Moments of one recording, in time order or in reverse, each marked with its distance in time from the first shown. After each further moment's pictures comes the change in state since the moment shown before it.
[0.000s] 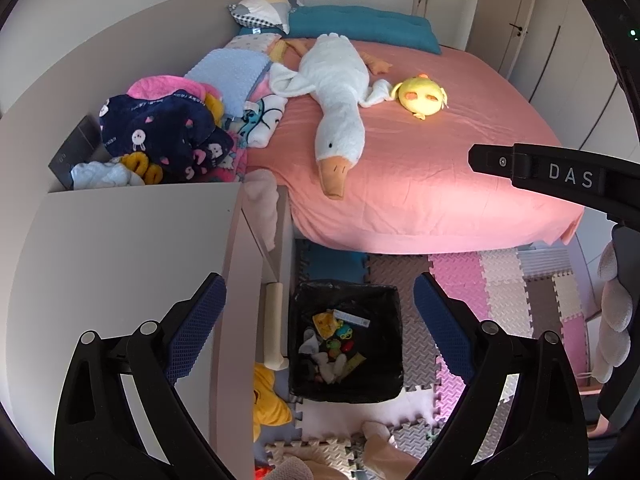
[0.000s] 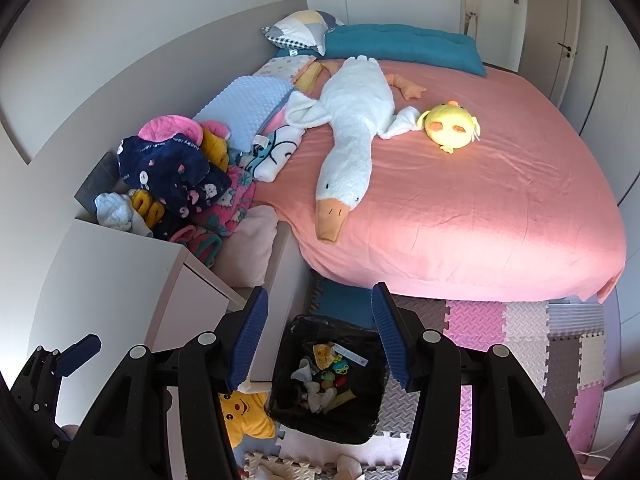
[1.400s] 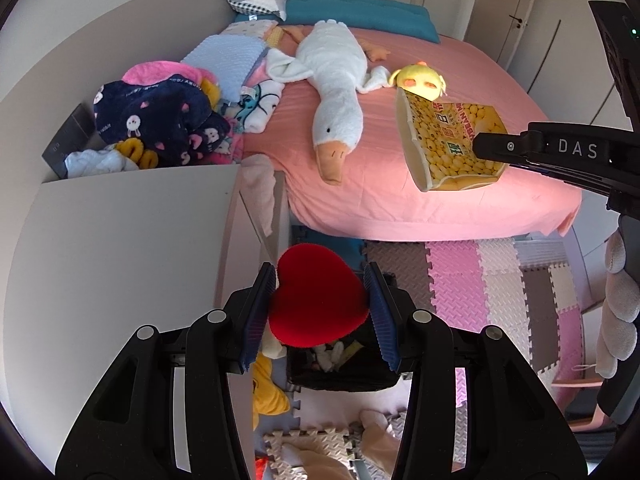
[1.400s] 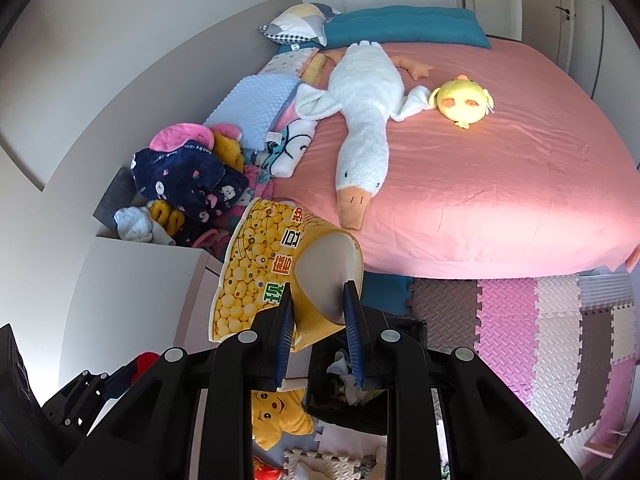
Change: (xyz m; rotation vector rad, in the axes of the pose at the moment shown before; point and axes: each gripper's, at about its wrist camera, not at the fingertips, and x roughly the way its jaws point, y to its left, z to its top) left arm 0.009 0.005 -0.004 0.003 0.054 -0.024; right arm 0.011 -0.009 -0.002 0.103 0.032 0.105
